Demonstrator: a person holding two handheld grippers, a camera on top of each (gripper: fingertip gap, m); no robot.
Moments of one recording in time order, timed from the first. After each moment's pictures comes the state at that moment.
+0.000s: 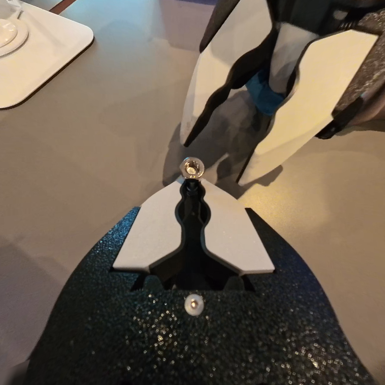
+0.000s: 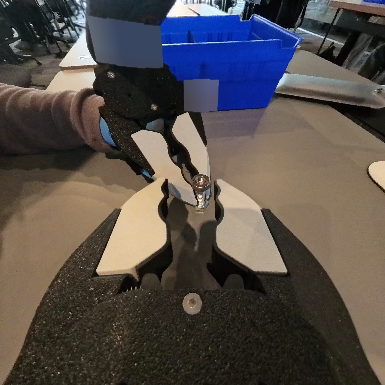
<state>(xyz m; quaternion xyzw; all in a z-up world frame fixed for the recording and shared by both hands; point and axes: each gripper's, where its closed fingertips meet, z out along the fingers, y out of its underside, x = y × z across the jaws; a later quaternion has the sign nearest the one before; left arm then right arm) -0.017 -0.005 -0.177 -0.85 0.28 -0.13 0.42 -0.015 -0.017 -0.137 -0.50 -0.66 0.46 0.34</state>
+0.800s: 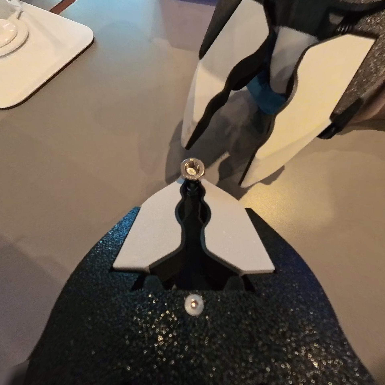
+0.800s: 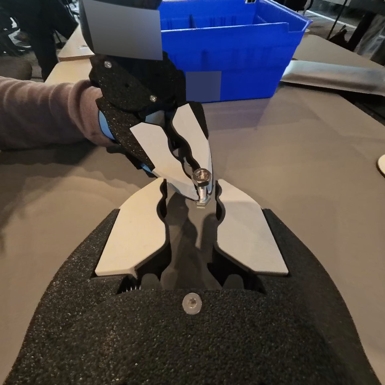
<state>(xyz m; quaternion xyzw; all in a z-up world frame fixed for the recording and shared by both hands) -0.017 -0.005 -0.177 -0.85 0.28 -0.13 0.42 -0.013 -0.017 -0.143 -0.50 -0.67 0.45 0.32</state>
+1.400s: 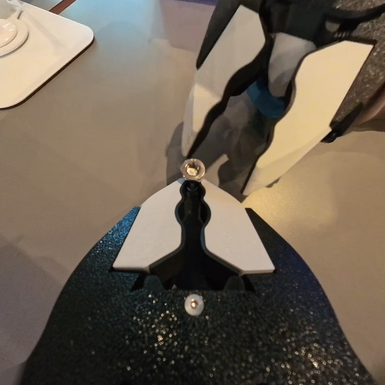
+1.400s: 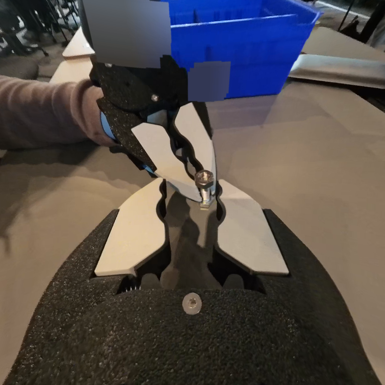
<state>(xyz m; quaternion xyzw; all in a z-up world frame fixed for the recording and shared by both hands) -0.017 -0.005 -0.177 -0.85 0.28 -0.13 0.42 -0.016 -0.021 -0.145 -0.50 -0.67 0.45 0.31</state>
